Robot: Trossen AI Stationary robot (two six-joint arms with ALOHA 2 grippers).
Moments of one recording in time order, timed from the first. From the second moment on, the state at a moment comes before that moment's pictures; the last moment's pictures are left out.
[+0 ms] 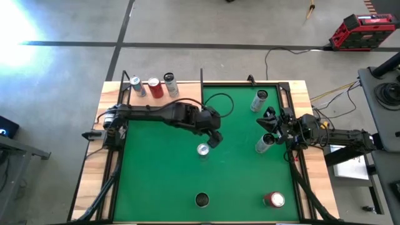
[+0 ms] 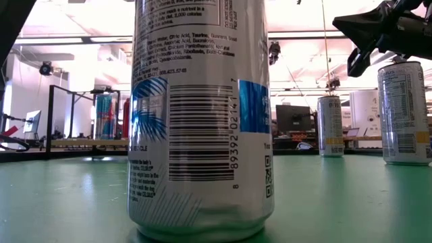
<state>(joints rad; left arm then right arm) -0.06 1.97 2.05 -1.11 -0.20 -0.76 -0.17 0.24 0.02 0.53 -0.10 0.52</state>
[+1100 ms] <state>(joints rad) -0.08 2.13 2.05 -1.33 0.03 -1.30 -0.18 0.24 0.02 0.53 -0.10 0.52</state>
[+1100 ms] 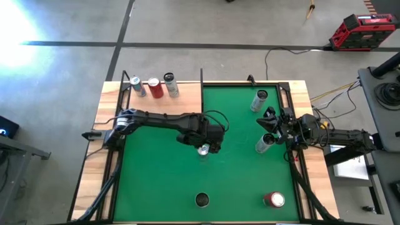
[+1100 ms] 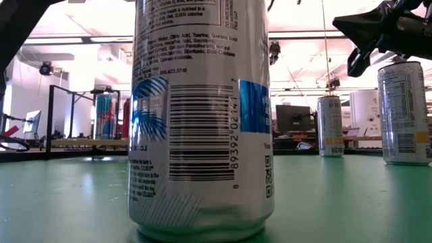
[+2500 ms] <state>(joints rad) -0.09 2.17 2.13 -1.57 -0.02 -1.15 -0.18 0.24 0.02 0.53 -0.10 0.52</state>
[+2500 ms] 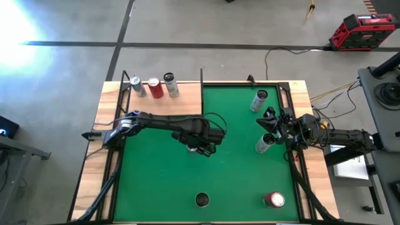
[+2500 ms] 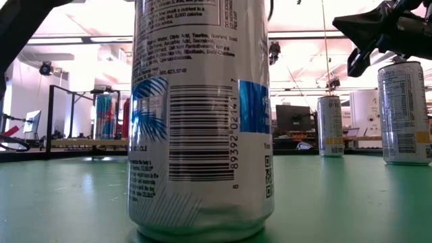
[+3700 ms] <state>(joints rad) 0.17 1.36 1.26 -1.38 -0.25 -1.07 -0.17 0.24 0.02 0.53 -0.10 0.52</state>
